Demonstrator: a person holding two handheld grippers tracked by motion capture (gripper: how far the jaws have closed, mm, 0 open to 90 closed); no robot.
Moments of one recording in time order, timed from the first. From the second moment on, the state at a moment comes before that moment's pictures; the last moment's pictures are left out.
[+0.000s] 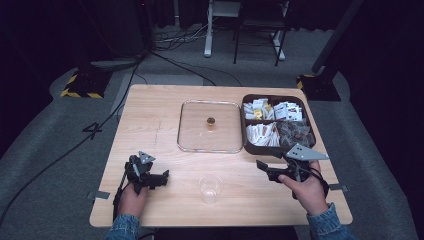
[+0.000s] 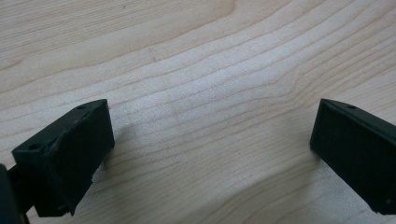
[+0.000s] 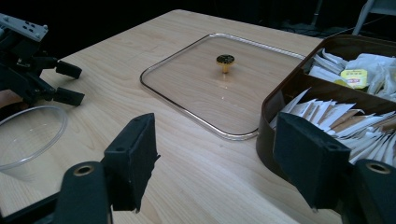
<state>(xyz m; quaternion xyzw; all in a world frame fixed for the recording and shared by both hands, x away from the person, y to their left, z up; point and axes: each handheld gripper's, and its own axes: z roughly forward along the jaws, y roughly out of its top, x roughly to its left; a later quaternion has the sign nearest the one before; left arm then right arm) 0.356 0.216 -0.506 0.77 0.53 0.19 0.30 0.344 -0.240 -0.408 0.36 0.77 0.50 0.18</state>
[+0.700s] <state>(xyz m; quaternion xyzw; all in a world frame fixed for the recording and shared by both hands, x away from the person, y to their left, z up) 0.355 0.216 -0.506 0.77 0.53 0.19 0.30 0.399 -0.285 -0.393 0.40 0.75 0.46 0.23</state>
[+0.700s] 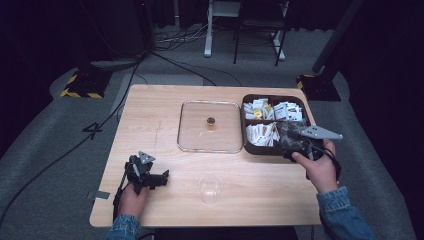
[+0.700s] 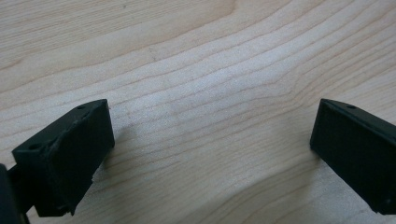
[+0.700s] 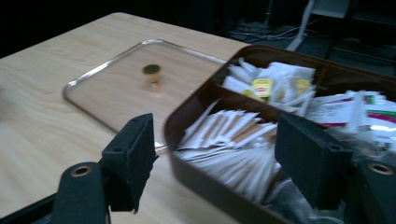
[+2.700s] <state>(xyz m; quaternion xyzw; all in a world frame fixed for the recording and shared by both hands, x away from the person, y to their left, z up) 0.356 0.216 -0.506 0.77 0.53 0.19 0.30 0.478 -0.351 -0.436 0.46 0.79 0.34 0.24</state>
